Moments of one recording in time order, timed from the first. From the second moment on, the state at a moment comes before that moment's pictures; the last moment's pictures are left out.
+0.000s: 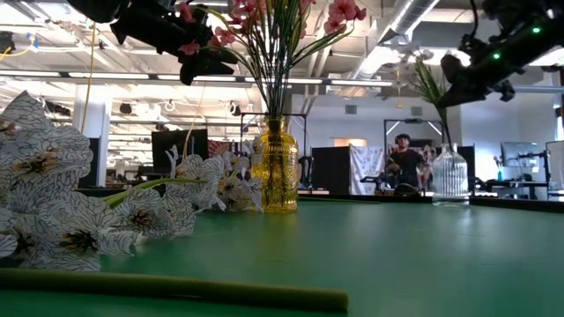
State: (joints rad) left arm 0.68 1.10 0.84 0.01 0.31 -0.12; right arm -0.81 0.50 0.49 -0.30 0.27 0.16
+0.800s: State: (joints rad) left arm 0.68 1.10 0.84 0.01 0.30 -0.12; right arm -0.81 0.38 0.33 -0.25 0.23 0.13
